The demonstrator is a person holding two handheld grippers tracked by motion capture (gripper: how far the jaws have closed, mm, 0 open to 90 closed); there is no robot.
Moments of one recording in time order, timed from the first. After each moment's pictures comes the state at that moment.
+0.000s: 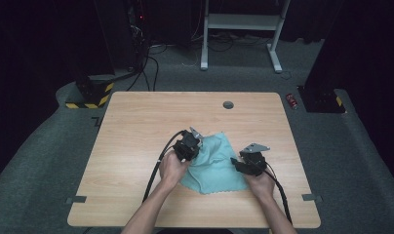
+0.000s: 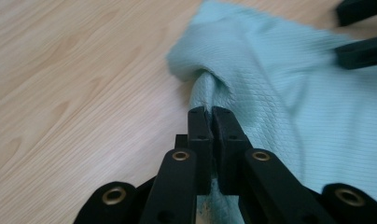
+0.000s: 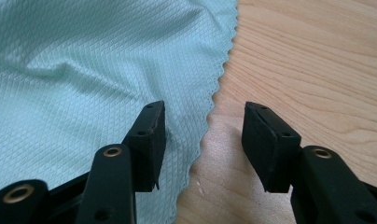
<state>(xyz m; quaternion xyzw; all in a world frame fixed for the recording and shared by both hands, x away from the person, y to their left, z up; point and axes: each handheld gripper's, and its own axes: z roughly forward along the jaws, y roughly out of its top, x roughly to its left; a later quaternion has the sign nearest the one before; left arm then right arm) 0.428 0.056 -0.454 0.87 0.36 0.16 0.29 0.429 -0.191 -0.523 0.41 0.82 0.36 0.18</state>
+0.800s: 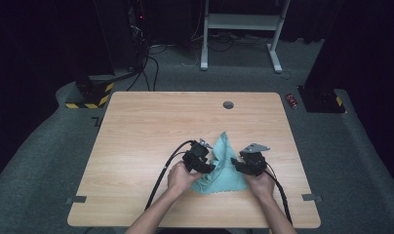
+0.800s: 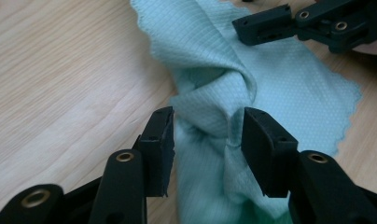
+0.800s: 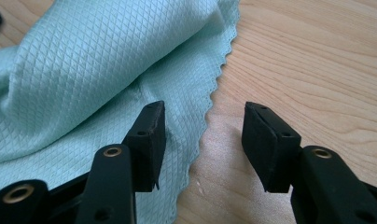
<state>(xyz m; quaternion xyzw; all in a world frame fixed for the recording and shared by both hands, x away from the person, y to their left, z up) 0.422 0.034 -0.480 0.87 0.38 0.04 0.31 0.429 -0.191 -0.523 0.41 0.82 0.36 0.18</state>
